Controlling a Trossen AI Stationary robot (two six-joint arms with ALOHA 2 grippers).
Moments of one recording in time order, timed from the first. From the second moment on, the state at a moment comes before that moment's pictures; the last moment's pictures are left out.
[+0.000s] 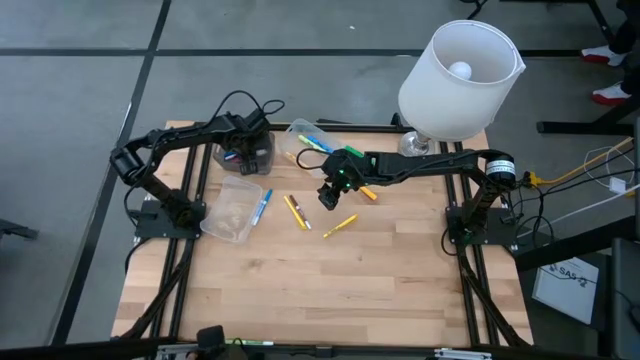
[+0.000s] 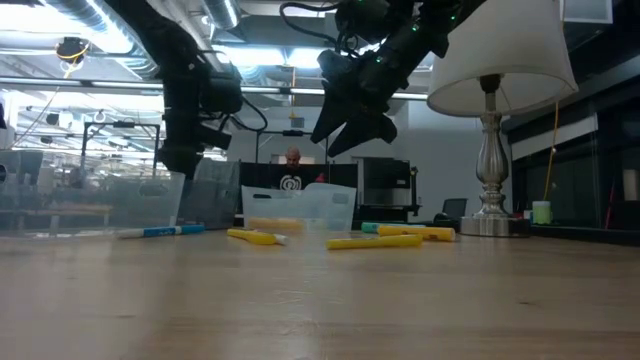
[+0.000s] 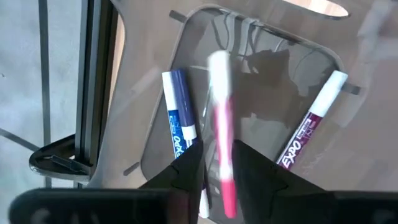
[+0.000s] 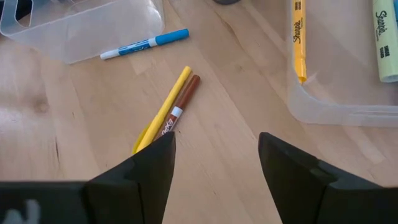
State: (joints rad) left arm 0.76 1.52 0.95 -0.74 -0.25 0.51; right arm -0.16 1.72 1.27 -0.34 0.05 0.38
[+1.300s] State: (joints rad) left arm 0.76 1.15 1.20 -0.81 -0.08 0.11; right arm -0.16 1.72 1.27 -0.34 0.05 0.36
